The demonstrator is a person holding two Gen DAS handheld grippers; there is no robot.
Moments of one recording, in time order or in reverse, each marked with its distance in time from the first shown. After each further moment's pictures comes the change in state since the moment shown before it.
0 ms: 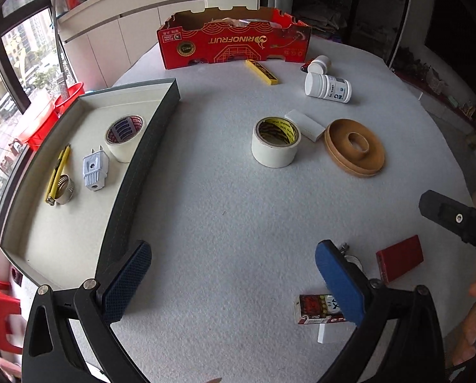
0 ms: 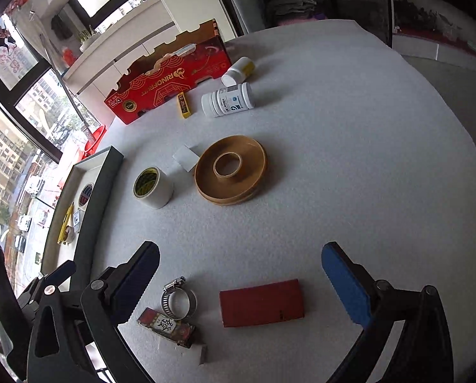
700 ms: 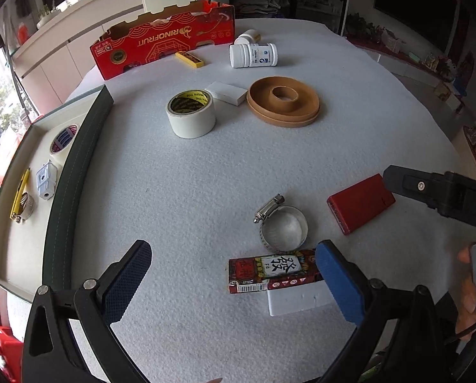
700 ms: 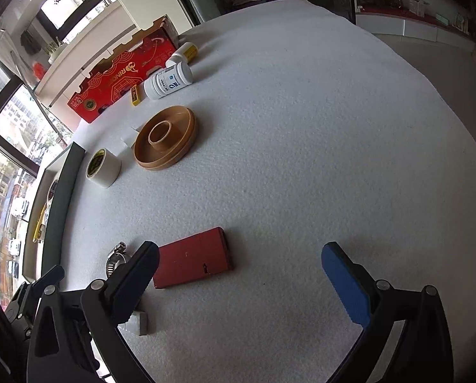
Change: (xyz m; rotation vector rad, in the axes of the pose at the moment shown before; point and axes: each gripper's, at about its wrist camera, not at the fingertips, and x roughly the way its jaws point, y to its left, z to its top) left arm 0.003 -0.056 -0.031 0.217 0.012 -0.091; right arm 0.001 -0.041 -0.034 0.095 0.018 -0.080
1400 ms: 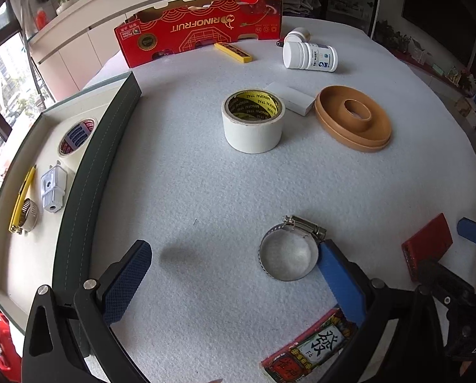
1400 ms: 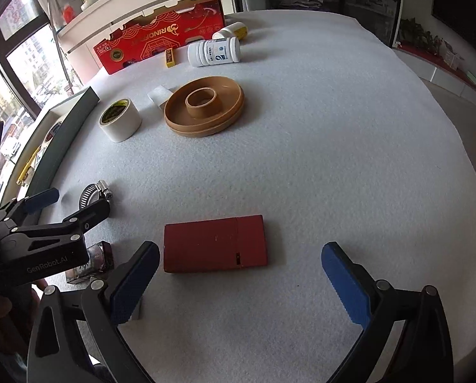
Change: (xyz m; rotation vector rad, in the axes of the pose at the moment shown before) left arm 0.037 0.046 0.024 -0.079 -0.011 0.078; right arm 0.024 0.051 -0.016 -0.310 0.016 -0.093
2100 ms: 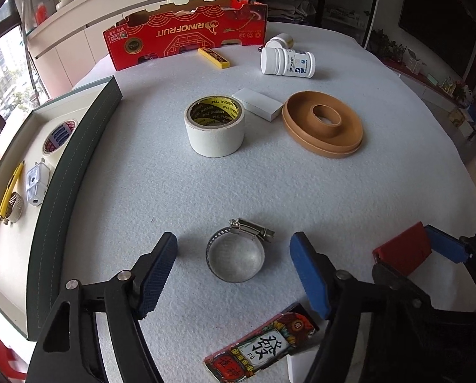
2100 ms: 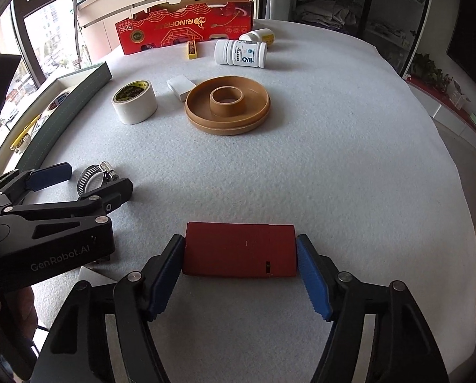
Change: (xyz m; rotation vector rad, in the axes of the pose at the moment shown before) left arm -0.008 -0.024 -0.003 -0.028 -0.014 -0.061; right arm -0.001 0.015 -0.001 -0.097 -0.036 -0.045
